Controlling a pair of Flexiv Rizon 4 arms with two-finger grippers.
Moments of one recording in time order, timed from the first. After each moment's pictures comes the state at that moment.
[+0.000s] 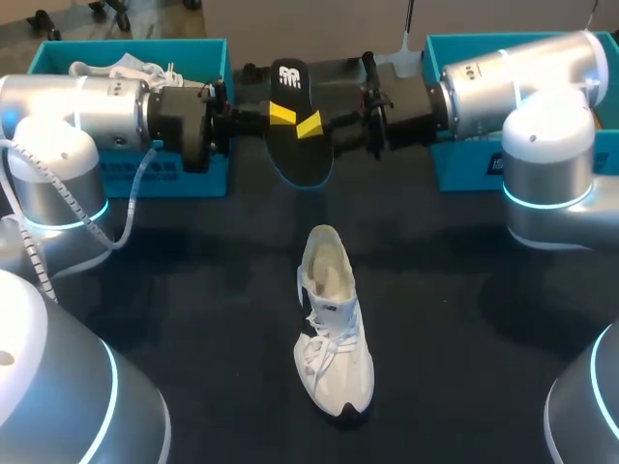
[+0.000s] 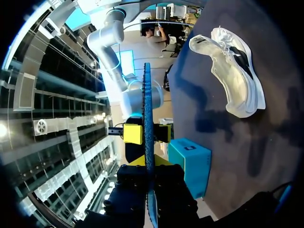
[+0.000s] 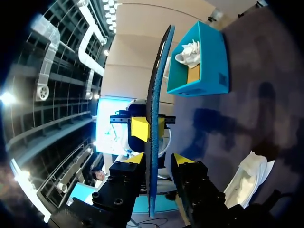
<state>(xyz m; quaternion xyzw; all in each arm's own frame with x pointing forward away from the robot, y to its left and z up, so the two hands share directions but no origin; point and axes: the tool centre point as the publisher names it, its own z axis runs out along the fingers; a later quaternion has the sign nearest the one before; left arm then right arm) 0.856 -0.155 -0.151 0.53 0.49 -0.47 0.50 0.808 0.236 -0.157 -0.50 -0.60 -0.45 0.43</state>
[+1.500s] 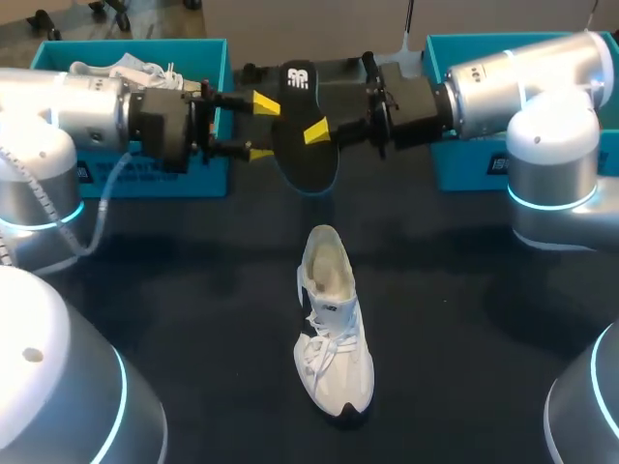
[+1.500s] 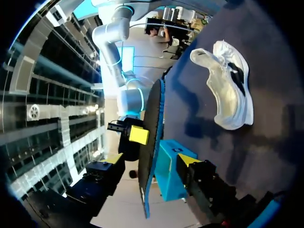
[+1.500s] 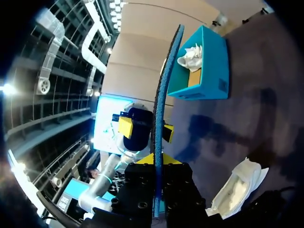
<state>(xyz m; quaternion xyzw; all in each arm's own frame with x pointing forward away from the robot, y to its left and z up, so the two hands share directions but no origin) 0.847 -0.125 -0.160 0.51 0.56 -0.48 0.44 0.812 0.227 -0.162 -0.48 -0.62 -0.47 0.41</state>
